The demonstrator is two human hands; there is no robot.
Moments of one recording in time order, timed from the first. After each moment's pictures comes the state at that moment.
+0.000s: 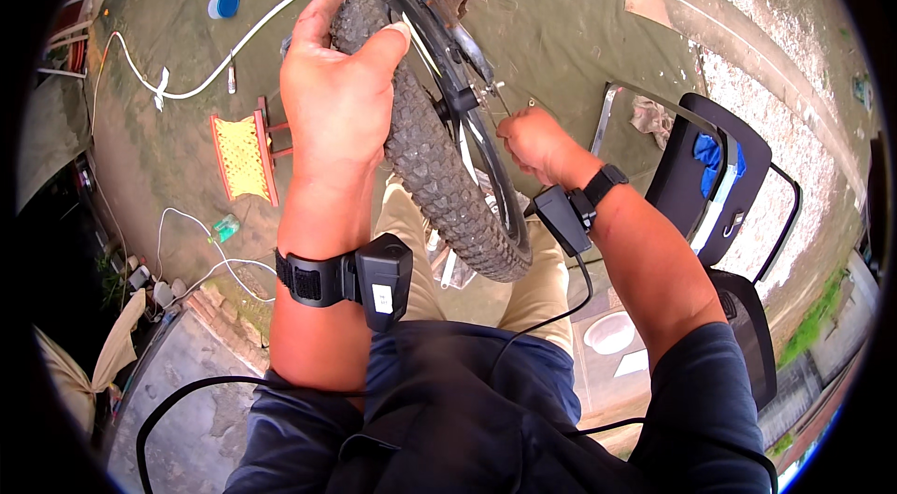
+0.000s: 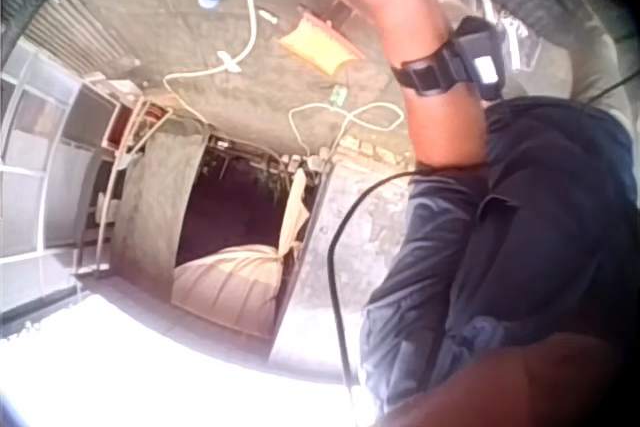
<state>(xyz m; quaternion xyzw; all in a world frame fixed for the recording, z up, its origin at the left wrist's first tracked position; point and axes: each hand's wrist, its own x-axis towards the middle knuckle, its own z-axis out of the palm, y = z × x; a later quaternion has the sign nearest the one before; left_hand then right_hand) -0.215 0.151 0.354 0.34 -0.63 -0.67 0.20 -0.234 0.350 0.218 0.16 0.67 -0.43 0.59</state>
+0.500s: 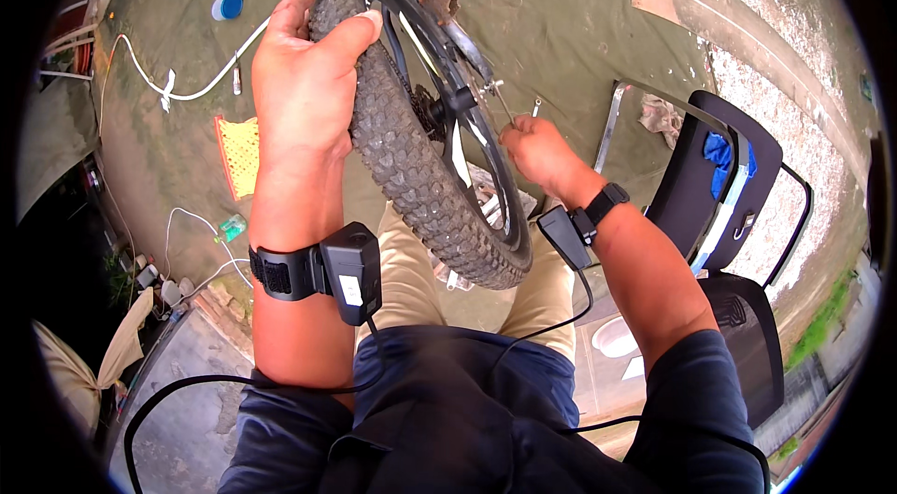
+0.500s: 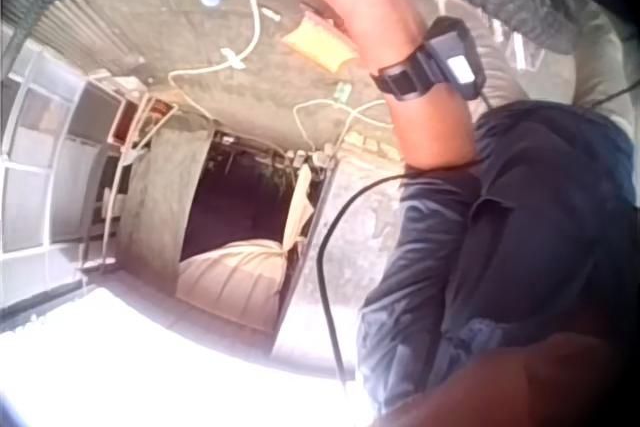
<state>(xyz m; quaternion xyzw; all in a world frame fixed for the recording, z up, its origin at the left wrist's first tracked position) -0.215 0.136 0.353 0.35 -0.64 -0.68 0.14 -0.211 0.375 0.195 0.08 0.69 -0.48 0.55</state>
